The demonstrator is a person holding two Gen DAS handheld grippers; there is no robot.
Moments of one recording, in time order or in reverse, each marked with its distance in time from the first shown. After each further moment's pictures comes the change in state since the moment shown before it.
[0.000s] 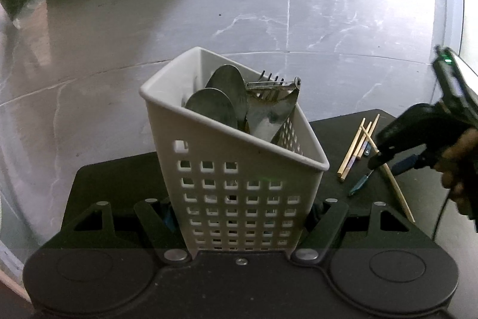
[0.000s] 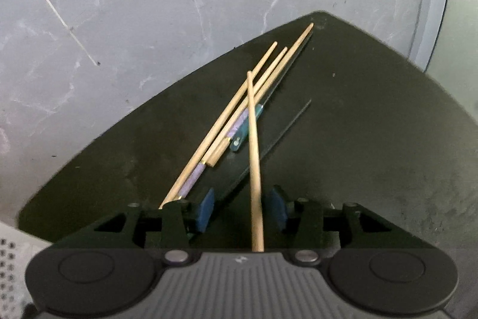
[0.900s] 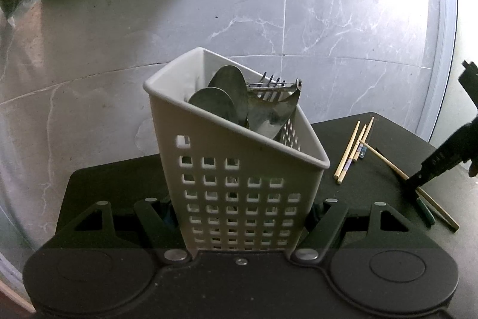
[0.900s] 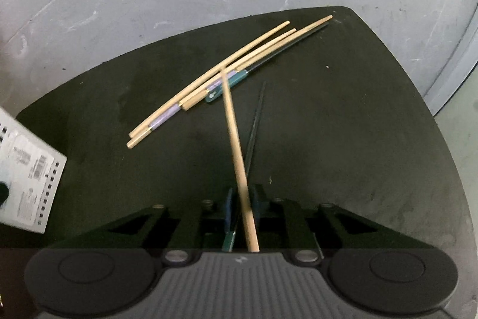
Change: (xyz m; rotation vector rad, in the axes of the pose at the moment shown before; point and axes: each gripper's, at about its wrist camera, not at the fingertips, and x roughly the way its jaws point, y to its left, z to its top) left arm -0.006 0.007 -0.006 0.001 -0.017 -0.030; right arm -0.015 -0.039 0.000 -0.313 0.159 0.051
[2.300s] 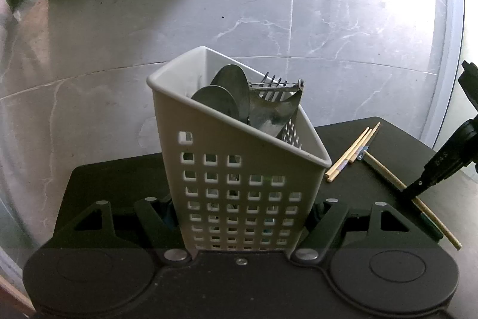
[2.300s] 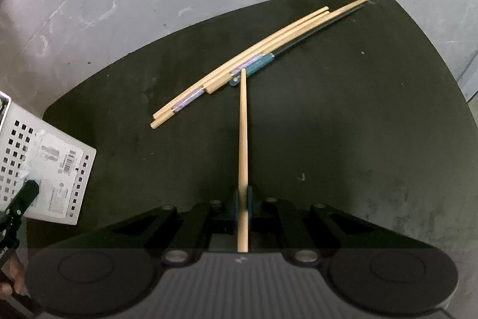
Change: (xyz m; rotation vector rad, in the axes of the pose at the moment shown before) left arm 0.000 0.001 -0.003 -0.024 -0.009 0.011; right arm 0.004 0.002 0.010 0.002 0.096 0.161
